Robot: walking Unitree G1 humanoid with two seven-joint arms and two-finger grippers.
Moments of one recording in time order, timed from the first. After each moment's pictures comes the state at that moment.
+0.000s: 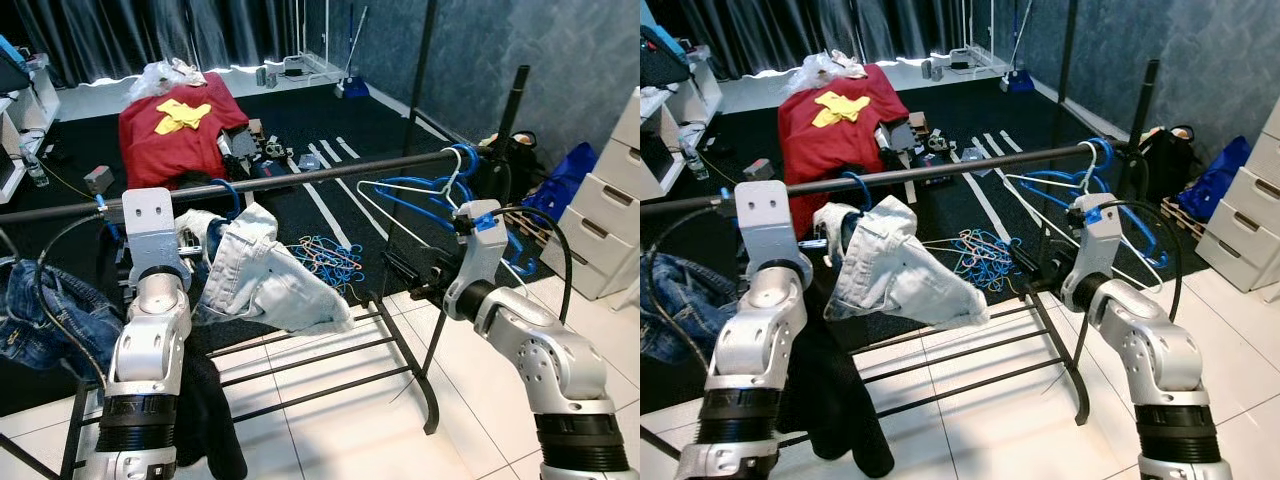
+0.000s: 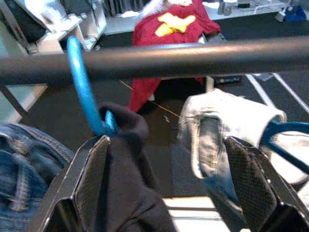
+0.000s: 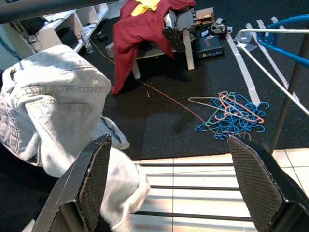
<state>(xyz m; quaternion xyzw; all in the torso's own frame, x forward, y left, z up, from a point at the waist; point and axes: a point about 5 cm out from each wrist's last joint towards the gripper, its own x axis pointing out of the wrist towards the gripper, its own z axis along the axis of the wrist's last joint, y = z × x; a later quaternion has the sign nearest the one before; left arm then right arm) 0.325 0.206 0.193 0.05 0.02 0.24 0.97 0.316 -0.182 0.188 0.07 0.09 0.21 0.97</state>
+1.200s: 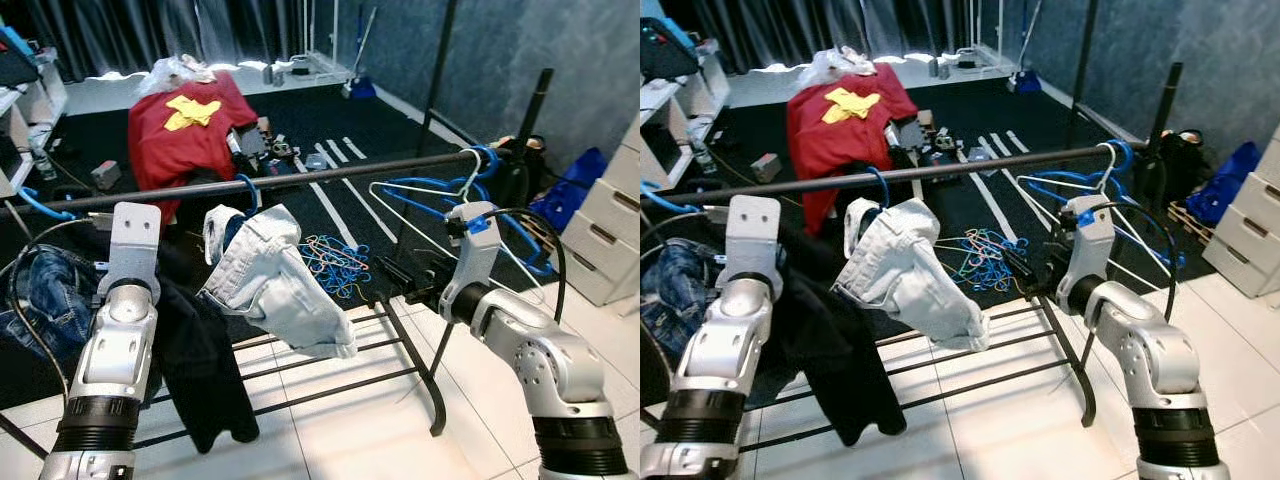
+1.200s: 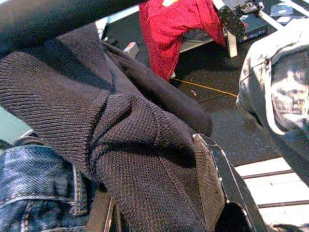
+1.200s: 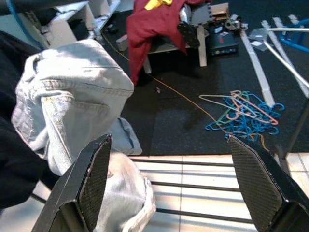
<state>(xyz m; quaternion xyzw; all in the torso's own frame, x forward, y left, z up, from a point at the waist) 0.325 0.243 0.173 0.16 0.08 0.20 0.96 0.314 -0.176 0.189 0.06 0.09 0.22 0.97</state>
